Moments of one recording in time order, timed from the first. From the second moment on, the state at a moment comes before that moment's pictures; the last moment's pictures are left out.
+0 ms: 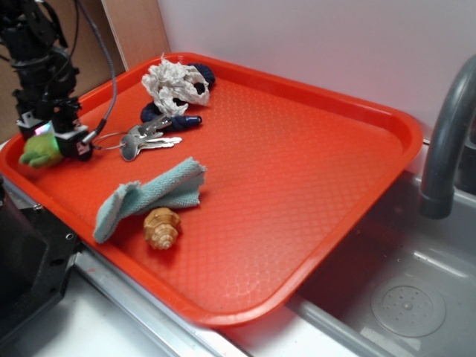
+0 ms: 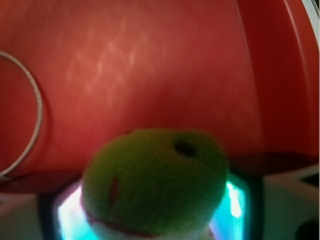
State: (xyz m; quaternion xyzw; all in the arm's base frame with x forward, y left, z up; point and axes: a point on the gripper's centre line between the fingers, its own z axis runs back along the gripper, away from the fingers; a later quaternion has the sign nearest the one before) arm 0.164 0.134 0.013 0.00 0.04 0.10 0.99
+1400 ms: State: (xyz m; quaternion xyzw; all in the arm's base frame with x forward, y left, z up) arm 0.208 0.043 0.131 0.03 0.01 -0.06 1.00
